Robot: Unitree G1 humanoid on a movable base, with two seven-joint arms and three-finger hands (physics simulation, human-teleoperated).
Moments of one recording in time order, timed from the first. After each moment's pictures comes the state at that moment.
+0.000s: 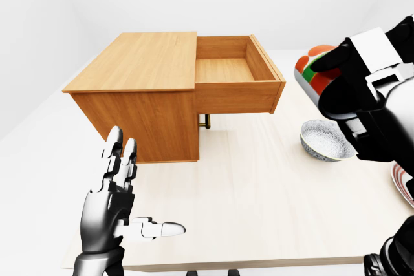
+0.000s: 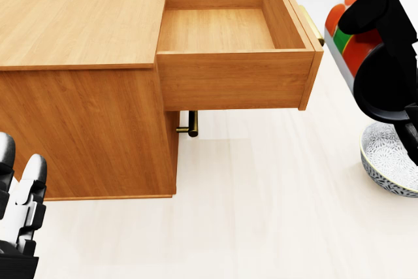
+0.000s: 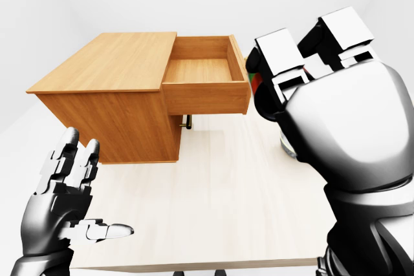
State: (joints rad) left arm 0.52 -0.06 0.08 -0.83 -0.12 0.04 -0.23; right arm -0.35 -0.56 -0.28 -1.03 -0.97 0.09 0.70
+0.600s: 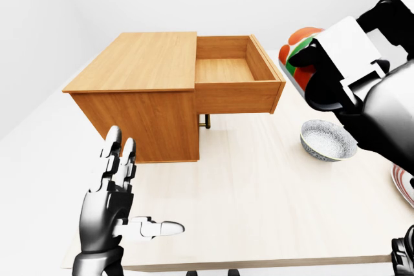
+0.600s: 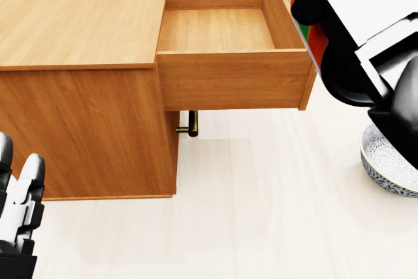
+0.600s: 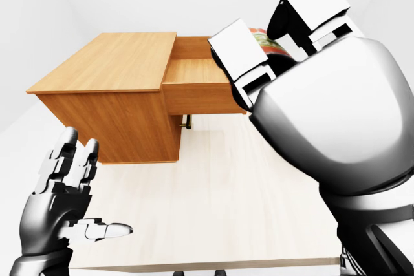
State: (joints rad) left arm 0.51 -0.06 0.08 -0.83 -0.13 0.05 -0.23; right arm -0.46 -0.74 -0.20 -1.04 -0.93 0.09 0.70
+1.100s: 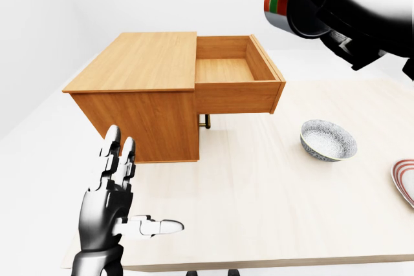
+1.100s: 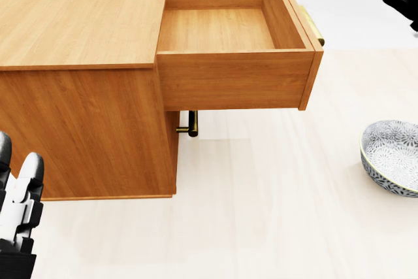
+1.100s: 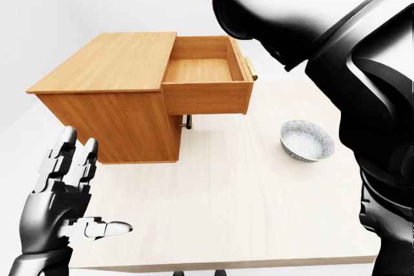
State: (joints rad) left arm 0.50 -0.07 0.10 -0.83 -0.13 0.06 -0.24; right arm -1.03 -0.98 0.13 -0.56 -0.76 0.09 0.70
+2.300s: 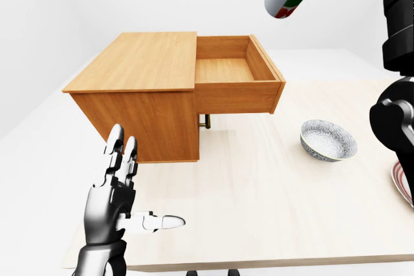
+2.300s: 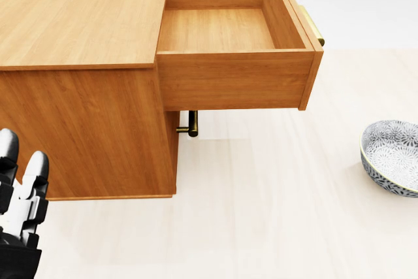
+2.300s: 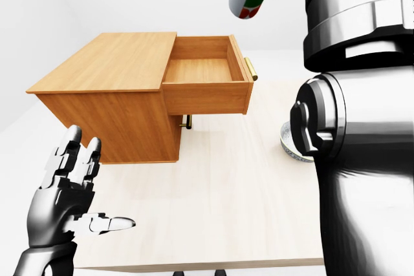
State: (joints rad) left arm 0.47 -0.06 0.08 -0.80 -0.12 0.07 -0.21; right arm -1.90 -0.50 -0.02 1.23 -1.02 0.09 0.70
